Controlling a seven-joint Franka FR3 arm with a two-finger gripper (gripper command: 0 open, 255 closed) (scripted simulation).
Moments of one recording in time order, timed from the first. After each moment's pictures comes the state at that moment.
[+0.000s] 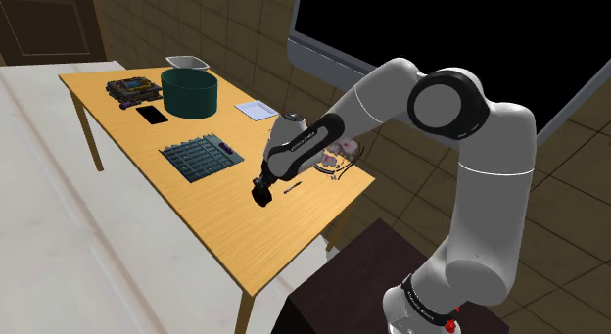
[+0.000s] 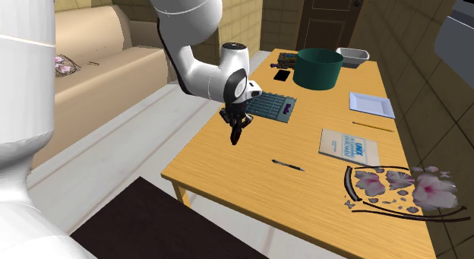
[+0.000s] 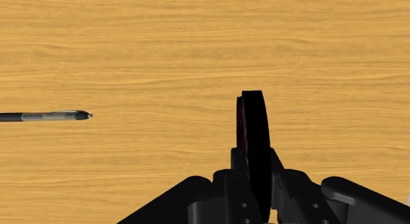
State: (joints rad) arm 0.07 0.50 0.07 -2.14 0.02 2.76 0.00
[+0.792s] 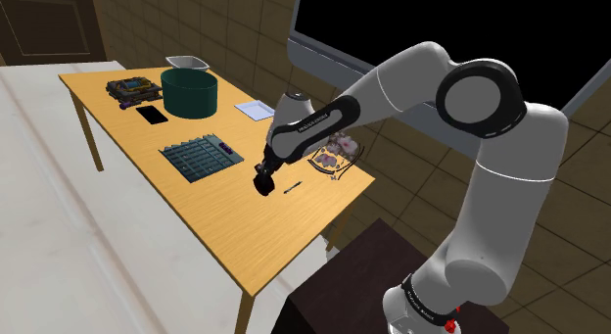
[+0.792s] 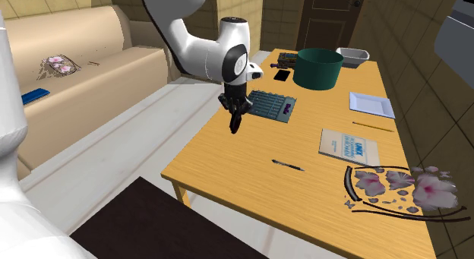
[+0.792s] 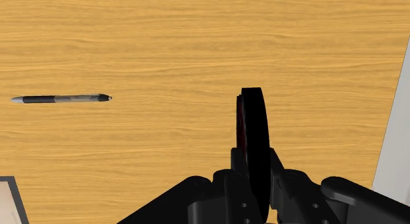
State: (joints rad) arm 0.06 0.35 0.08 -2.15 0.02 2.63 0.00
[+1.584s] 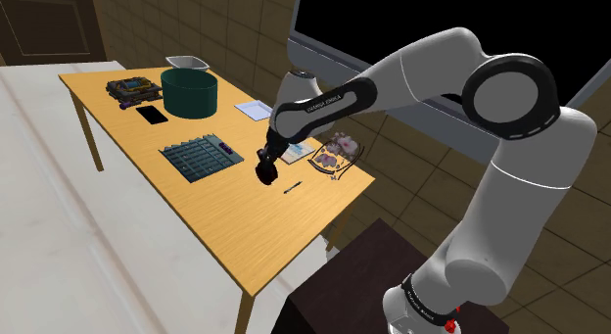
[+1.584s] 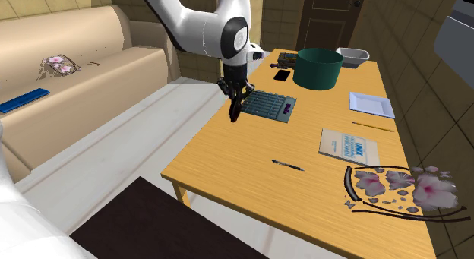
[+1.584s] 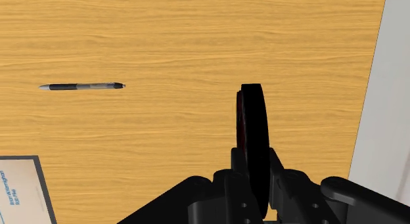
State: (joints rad) arm 0.06 0.24 0.08 -2.13 0.03 2.50 0.00
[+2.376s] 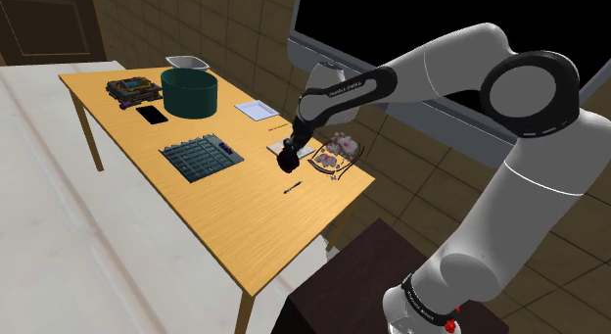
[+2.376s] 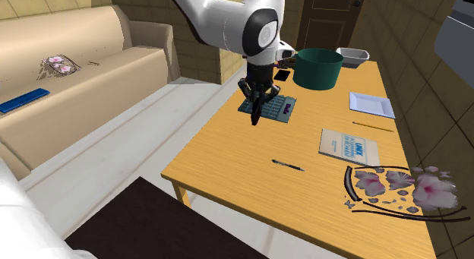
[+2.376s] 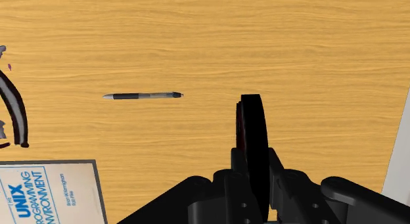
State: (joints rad) arm -0.05 0.15 0.03 -2.19 0.08 2.45 -0.20
